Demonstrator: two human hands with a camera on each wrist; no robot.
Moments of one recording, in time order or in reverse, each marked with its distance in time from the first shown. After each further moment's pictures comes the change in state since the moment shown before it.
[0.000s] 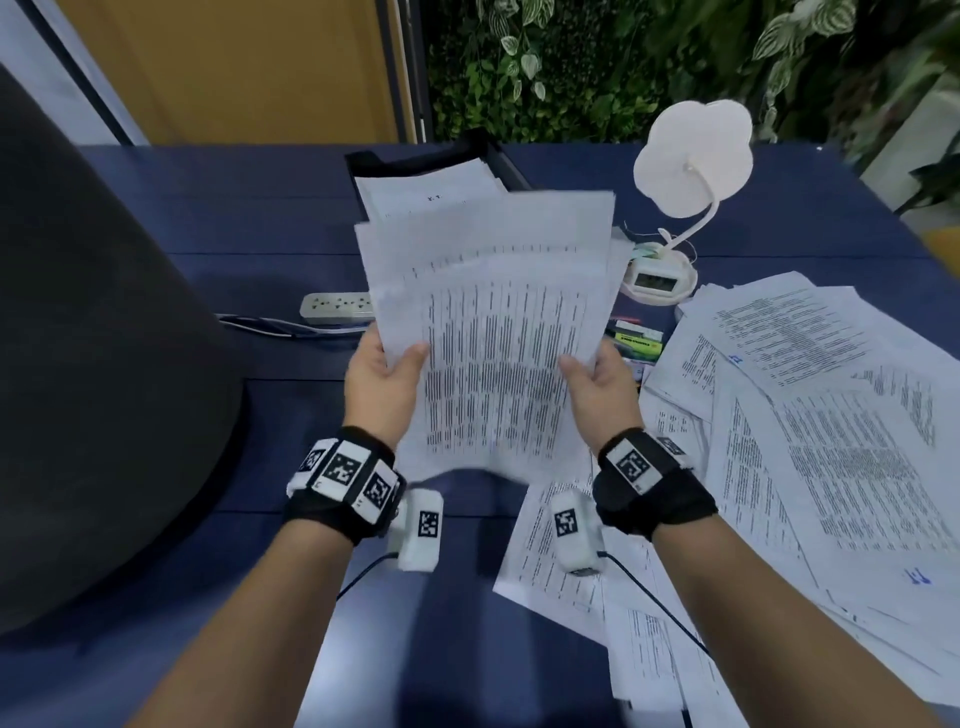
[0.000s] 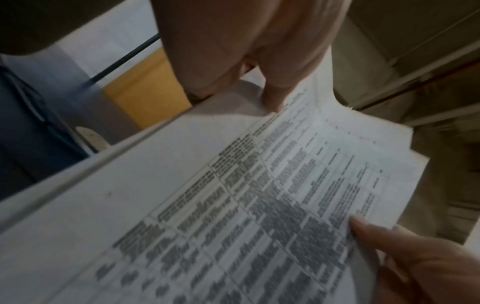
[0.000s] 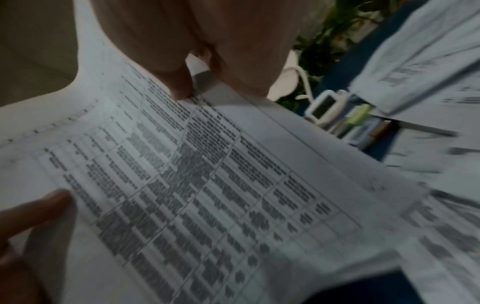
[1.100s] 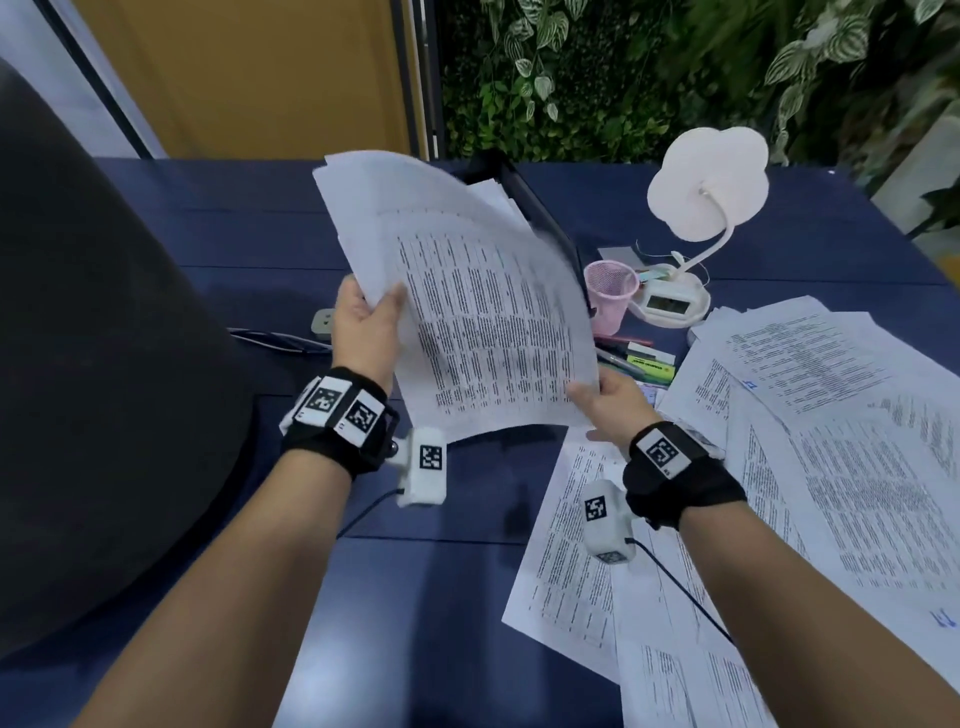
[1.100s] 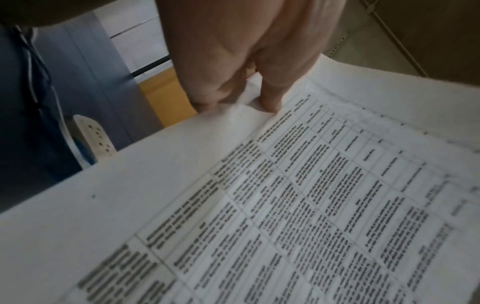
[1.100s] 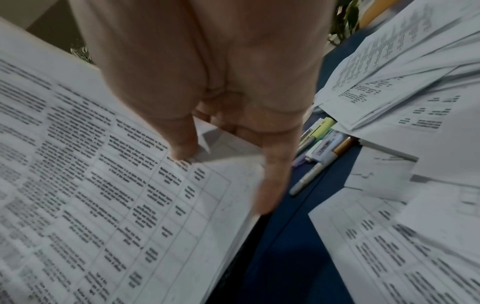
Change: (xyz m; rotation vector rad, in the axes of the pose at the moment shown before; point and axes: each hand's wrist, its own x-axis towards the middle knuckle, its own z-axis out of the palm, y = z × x) left_hand 0.068 0.031 -0.001 -0.091 0.119 0.049; right_hand 0.042 0.013 -0.008 -0.241 -0.211 0.318
